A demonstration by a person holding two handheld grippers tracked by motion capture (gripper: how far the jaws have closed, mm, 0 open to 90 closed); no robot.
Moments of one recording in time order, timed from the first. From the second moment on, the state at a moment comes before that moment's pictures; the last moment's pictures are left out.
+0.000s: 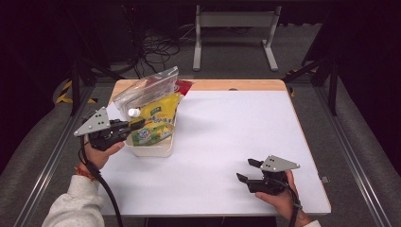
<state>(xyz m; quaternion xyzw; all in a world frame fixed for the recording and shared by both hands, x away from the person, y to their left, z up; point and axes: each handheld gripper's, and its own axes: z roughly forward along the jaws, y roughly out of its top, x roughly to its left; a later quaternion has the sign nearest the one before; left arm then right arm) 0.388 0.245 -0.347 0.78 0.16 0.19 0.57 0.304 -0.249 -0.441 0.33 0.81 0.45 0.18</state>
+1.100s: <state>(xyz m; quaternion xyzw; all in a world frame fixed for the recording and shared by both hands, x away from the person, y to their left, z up) 0.396 0.256 -0.363 0.79 0.18 0.14 0.57 0.308 -0.244 -0.446 0.32 0.82 0.44 0.16</state>
